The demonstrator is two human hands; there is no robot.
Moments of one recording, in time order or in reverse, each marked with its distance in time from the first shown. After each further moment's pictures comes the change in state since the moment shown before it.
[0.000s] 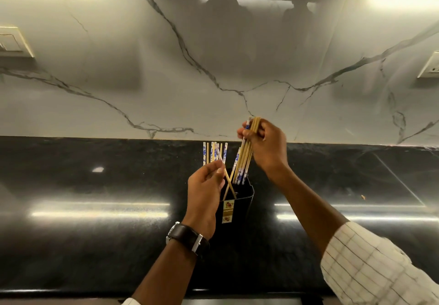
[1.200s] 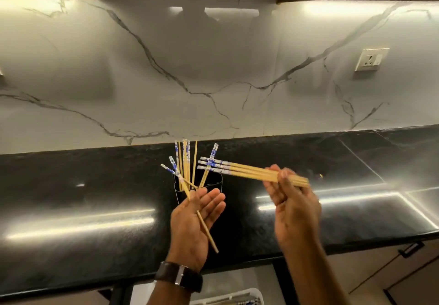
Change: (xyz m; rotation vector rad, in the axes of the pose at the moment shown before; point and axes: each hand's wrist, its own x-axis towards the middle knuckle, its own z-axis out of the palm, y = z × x) left_hand -0.094 -0.041 0.009 -0.356 -0.063 -0.218; right_hand -0.175 -0.006 -0.113 1.064 0.487 0.455
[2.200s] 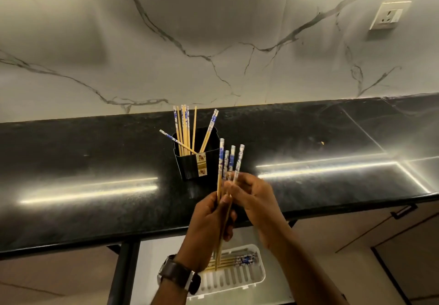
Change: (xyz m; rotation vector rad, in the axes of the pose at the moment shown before) left_hand -0.045 -0.048 -0.039 0.533 -0.317 -0.044; right_hand -0.037 0.053 -0.033 -0.842 -0.414 0.135
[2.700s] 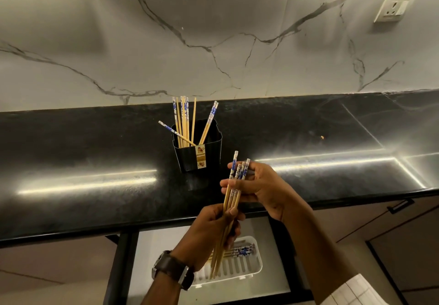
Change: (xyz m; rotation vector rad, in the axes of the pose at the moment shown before) left_hand -0.006 -0.019 -0.011 0.099 -0.151 -0.249; right_hand 0.027 -0.006 -0.031 0.005 -0.289 0.223
